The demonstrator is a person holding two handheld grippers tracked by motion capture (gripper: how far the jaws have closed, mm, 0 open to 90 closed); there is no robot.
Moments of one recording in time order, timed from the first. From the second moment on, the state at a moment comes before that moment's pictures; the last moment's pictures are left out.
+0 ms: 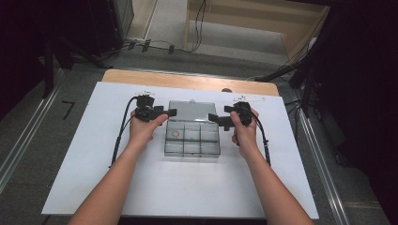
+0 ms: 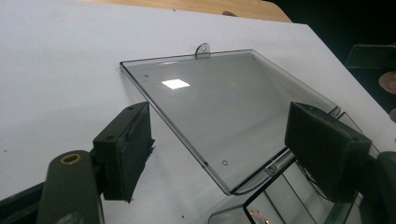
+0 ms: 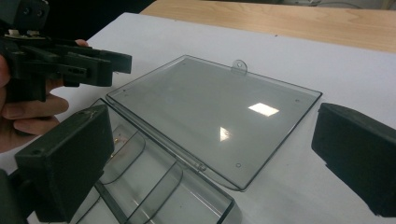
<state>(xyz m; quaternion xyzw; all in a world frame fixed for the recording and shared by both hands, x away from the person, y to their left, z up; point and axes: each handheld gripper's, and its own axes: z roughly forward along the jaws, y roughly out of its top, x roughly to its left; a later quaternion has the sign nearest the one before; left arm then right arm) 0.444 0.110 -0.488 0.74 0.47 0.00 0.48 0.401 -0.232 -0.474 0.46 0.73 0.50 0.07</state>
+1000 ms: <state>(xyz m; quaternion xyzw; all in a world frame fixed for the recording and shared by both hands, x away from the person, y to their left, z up) 0.450 0.102 -0.501 0.74 0.50 -0.03 0.44 0.424 -0.224 -0.501 0.51 0.72 0.48 0.01</state>
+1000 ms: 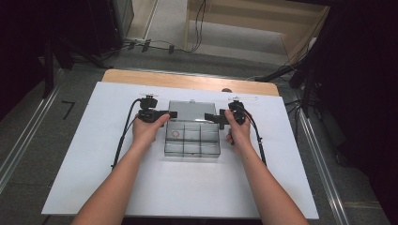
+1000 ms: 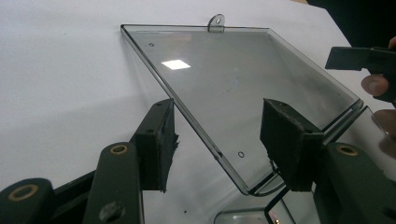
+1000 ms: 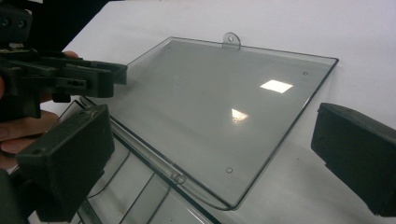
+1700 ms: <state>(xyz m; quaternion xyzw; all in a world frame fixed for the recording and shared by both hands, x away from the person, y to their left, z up) 0.451 0.104 -0.502 0.74 0.51 -0.04 0.45 0.428 -0.216 -0.516 0.53 0.71 0.46 -0.02</state>
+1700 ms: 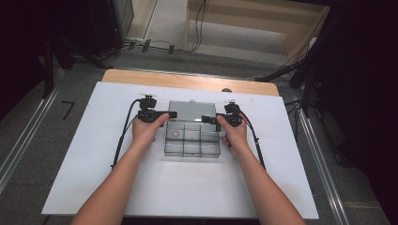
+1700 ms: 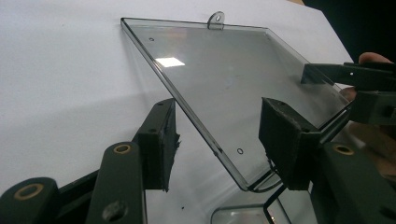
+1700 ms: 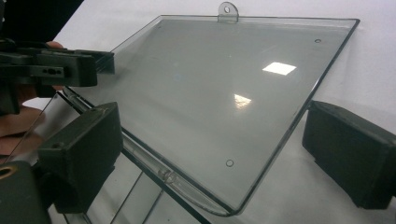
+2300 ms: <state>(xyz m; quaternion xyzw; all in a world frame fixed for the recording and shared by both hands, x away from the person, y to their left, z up) 0.451 0.105 -0.502 0.73 0.52 -0.06 0.45 0.431 -0.220 -0.520 0.55 0.69 0.46 -0.06</state>
